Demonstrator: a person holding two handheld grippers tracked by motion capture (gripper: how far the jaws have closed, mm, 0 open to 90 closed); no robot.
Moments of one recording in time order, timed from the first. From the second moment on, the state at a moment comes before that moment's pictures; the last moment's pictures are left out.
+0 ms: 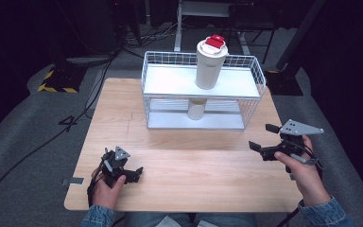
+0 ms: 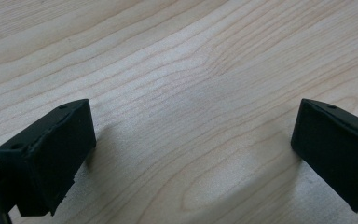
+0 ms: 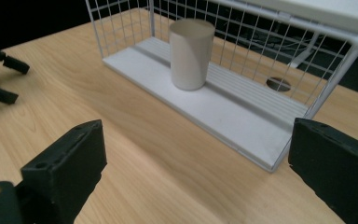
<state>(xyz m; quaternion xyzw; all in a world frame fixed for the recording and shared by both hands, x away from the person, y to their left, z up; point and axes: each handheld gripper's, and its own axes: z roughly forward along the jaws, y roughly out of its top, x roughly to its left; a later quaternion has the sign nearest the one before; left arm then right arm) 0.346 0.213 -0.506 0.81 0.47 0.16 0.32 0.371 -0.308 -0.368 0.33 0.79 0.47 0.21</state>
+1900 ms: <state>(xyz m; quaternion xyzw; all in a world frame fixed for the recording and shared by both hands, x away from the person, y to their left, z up) 0.346 0.214 -0.506 0.81 0.47 0.16 0.31 0.364 -0.305 -0.505 0.41 0.82 0.35 0.18</state>
